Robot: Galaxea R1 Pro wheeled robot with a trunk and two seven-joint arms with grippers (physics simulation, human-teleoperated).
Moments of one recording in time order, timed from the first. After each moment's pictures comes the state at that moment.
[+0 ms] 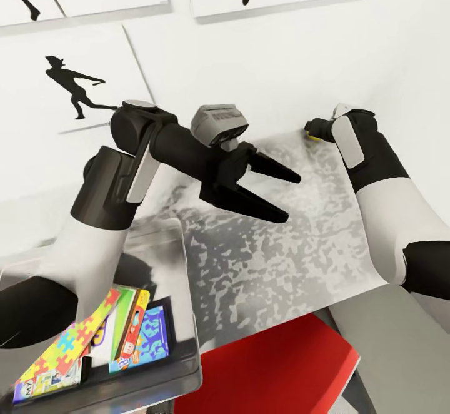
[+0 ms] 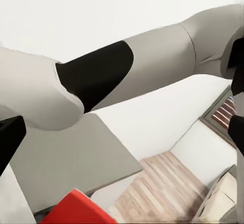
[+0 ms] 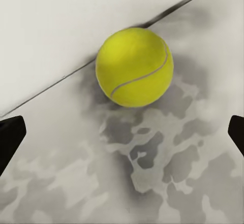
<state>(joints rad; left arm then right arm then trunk) -1.34 -0.06 -0.42 -1.46 0.28 1.04 -1.57 -1.50 -0.10 0.12 -0.80 -0.50 0.70 -0.43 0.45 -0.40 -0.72</state>
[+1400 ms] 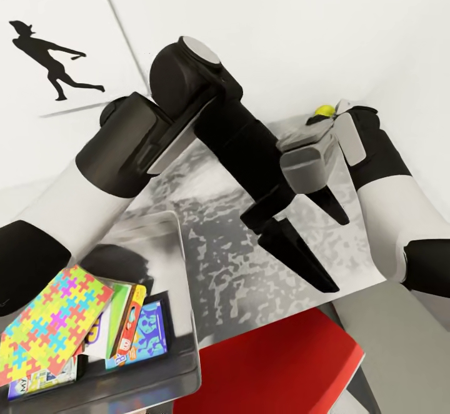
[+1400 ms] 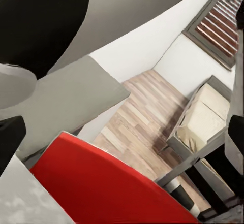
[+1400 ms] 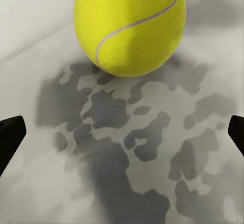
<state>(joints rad) -1.65 -0.08 -0.79 -1.43 0.35 1.04 -1.57 -1.51 -0.10 0.11 -0.80 -0.50 0.68 -0.43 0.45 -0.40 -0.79</state>
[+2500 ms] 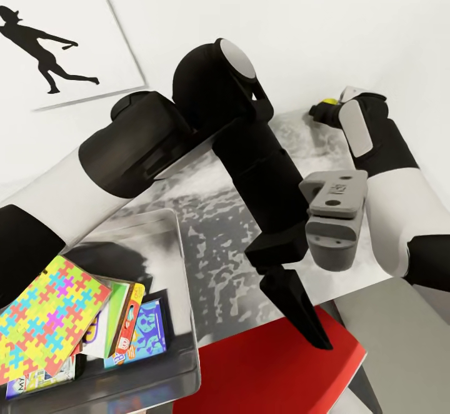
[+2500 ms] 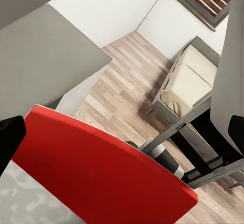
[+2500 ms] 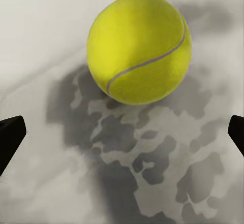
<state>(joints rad) -1.73 -0.09 -0.97 -1.47 0.41 1.04 -1.57 -1.54 -0.10 0.11 -0.84 -0.50 0.70 -0.44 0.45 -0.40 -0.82</state>
